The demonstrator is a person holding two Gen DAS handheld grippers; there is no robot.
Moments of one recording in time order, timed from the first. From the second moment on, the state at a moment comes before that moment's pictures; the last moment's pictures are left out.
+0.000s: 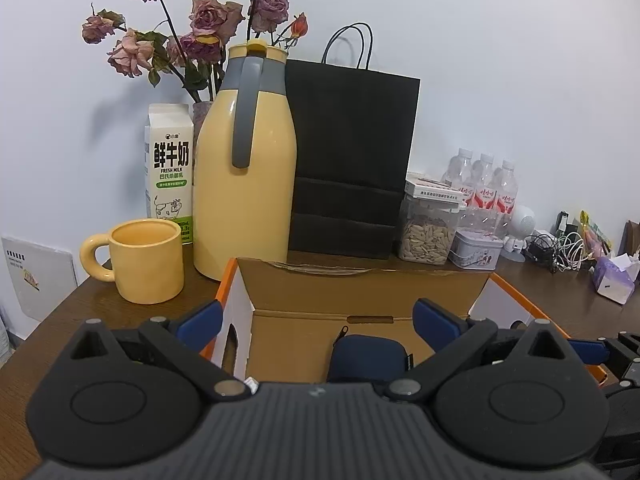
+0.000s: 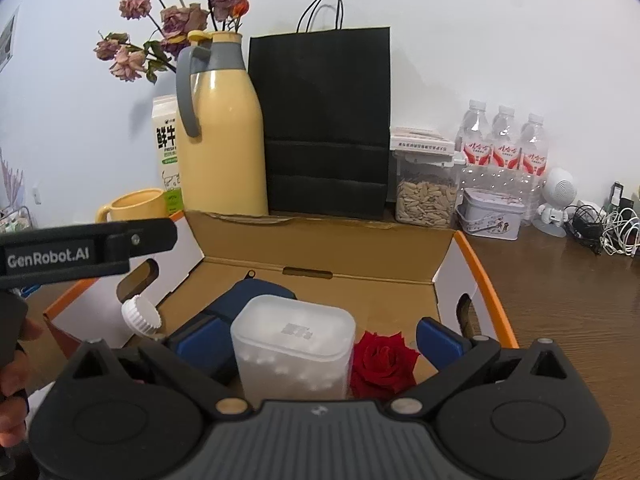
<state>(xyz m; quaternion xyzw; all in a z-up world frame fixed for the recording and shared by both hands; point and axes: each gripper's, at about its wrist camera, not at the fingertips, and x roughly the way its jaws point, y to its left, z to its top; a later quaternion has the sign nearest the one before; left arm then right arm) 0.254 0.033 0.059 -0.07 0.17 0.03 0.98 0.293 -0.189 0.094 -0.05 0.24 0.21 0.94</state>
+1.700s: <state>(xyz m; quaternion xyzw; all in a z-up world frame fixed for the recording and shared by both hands) 0.115 0.059 0.033 -0.08 0.22 0.05 0.97 0.151 -0.277 0.077 -0.01 0.24 0.19 0.95</state>
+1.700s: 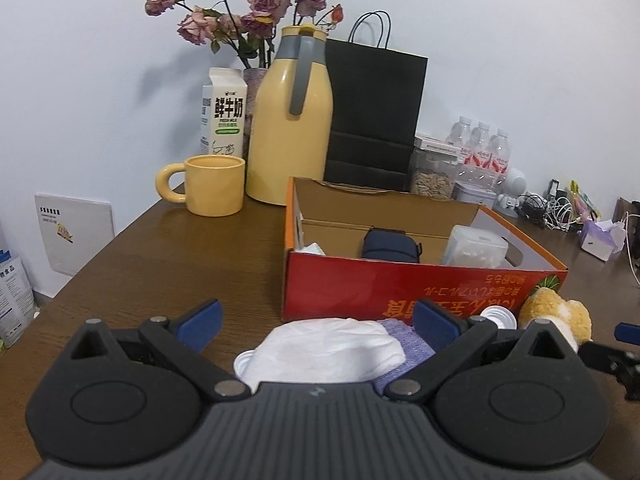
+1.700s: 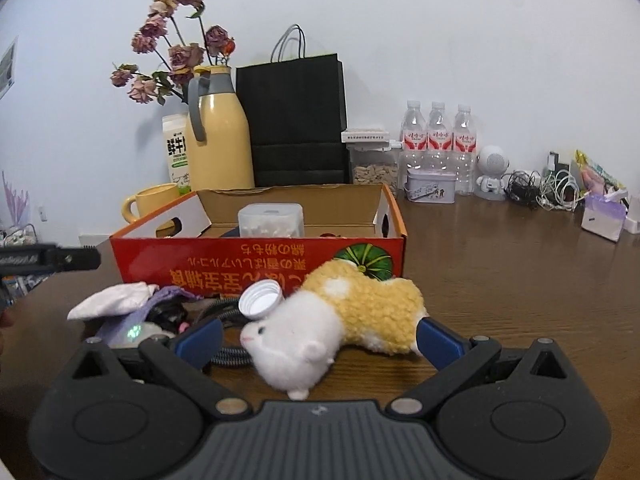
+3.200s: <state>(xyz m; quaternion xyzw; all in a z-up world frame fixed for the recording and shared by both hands) 0.102 0.025 0.035 -0.07 0.25 0.02 0.97 0.168 -0.292 0.063 0.08 0.25 0.19 0.95</state>
